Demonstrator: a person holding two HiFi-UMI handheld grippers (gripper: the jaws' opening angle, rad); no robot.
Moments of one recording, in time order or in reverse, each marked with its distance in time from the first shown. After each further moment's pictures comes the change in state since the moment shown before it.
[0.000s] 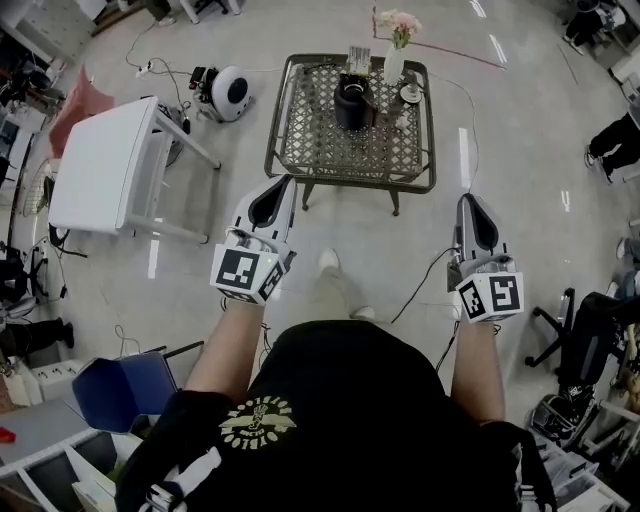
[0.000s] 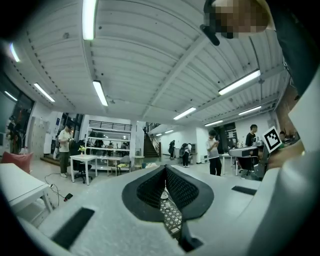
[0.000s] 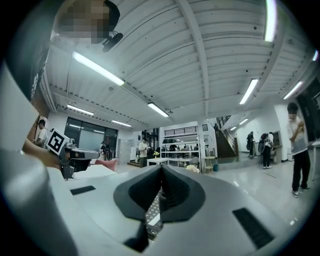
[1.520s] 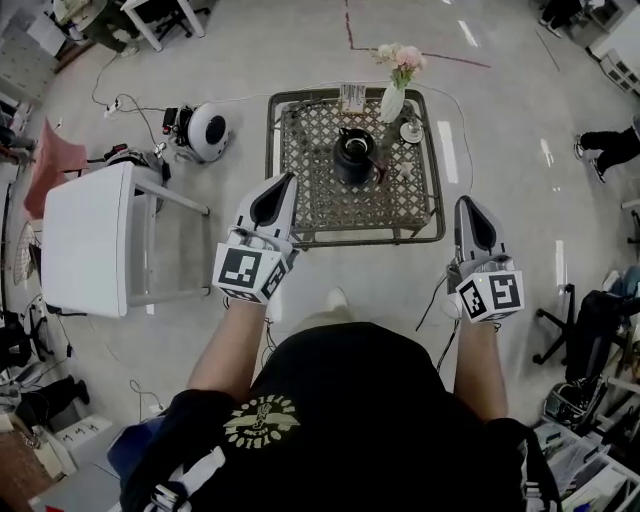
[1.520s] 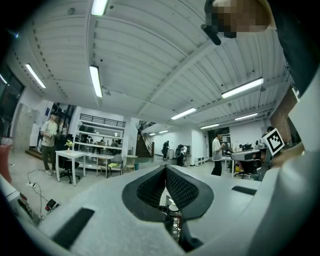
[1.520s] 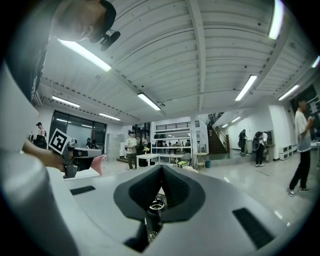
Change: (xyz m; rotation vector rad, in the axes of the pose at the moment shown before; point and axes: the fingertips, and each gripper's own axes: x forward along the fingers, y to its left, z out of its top) left arm 0.192 0.161 -0.003 -0.042 -0.011 -0.116; right arm 0.208 -0.044 -0.011 0.018 0.056 -0.116
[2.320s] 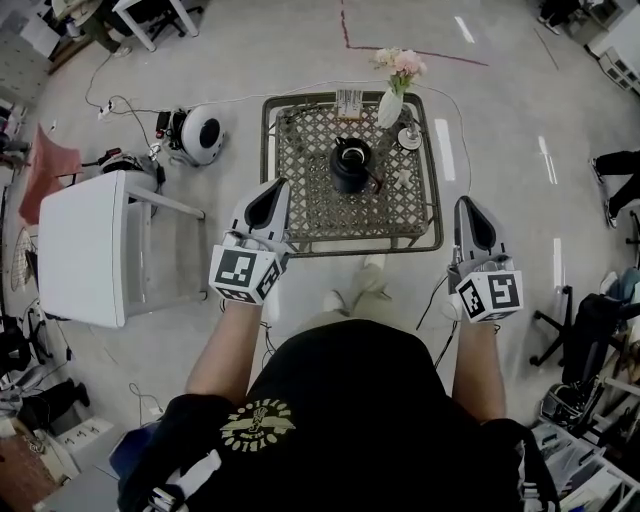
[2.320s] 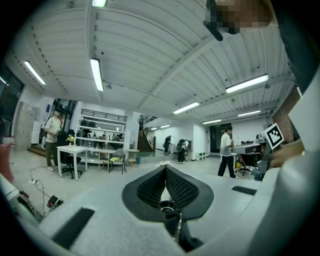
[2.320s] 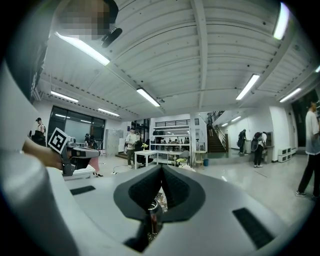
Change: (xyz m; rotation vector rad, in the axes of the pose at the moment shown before) left arm 0.032 0.030 -0.028 -0.015 0.073 0.013; right arm 0.035 -0.024 -0.009 -0.030 0.045 -0.019
